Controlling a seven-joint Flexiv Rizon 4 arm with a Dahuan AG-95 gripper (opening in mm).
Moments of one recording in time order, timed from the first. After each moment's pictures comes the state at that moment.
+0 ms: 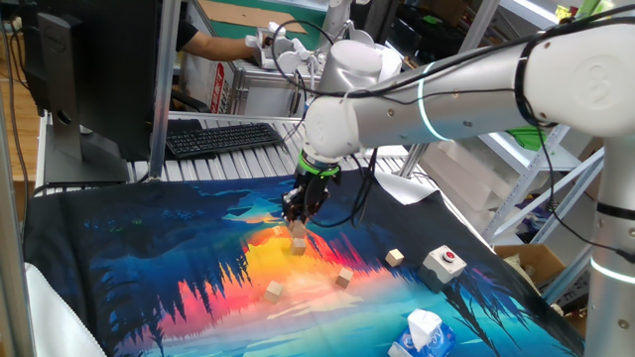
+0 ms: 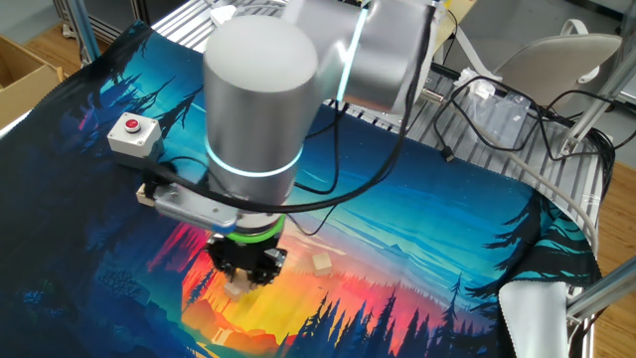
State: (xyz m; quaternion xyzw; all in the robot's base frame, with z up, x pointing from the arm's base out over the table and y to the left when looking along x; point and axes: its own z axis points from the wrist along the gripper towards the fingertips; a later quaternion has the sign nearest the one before) arm 0.675 0.030 0.081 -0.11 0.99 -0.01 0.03
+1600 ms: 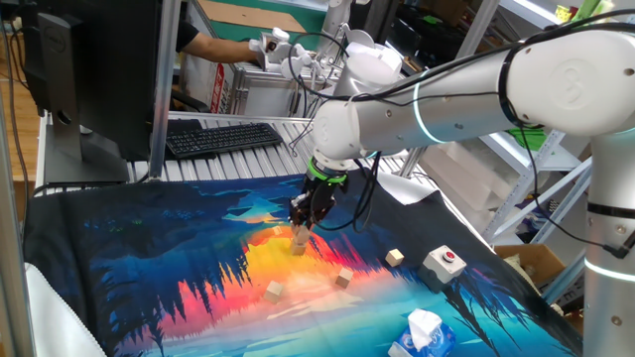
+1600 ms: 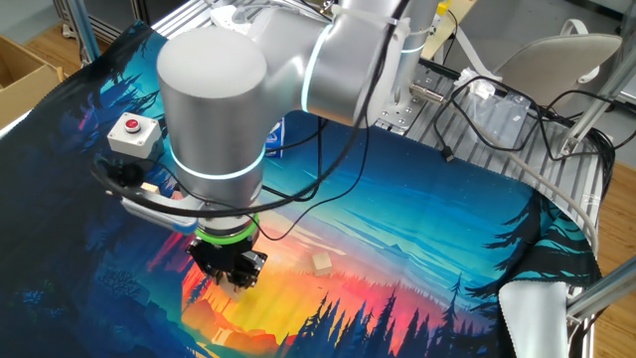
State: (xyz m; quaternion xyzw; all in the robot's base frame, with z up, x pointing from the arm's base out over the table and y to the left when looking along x) arm 0.678 0.008 0.057 -0.08 1.00 0.01 0.03
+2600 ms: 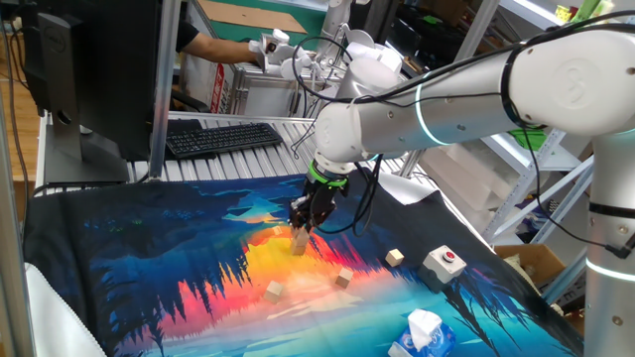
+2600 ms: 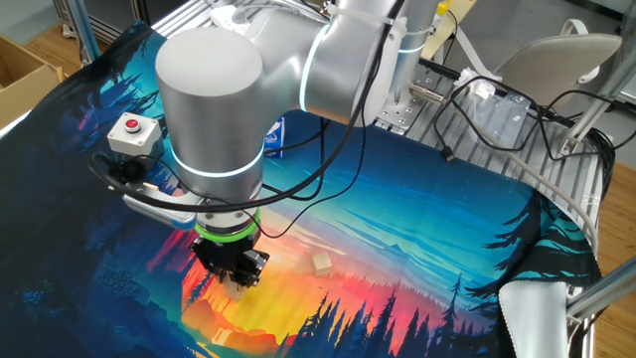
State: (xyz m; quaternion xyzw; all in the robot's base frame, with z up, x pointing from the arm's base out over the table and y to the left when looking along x) arm 0.672 0.011 0.052 -0.06 1.00 0.02 0.03
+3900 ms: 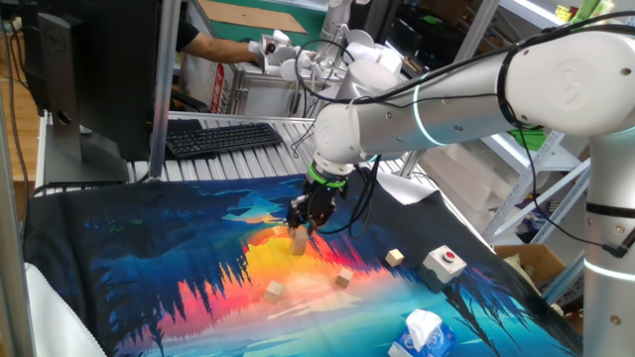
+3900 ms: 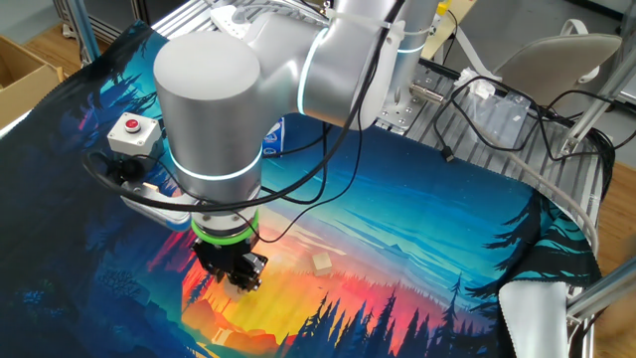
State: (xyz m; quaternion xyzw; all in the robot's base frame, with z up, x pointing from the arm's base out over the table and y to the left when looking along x) arm 0.673 0.011 0.047 -0.02 1.00 0.03 0.03
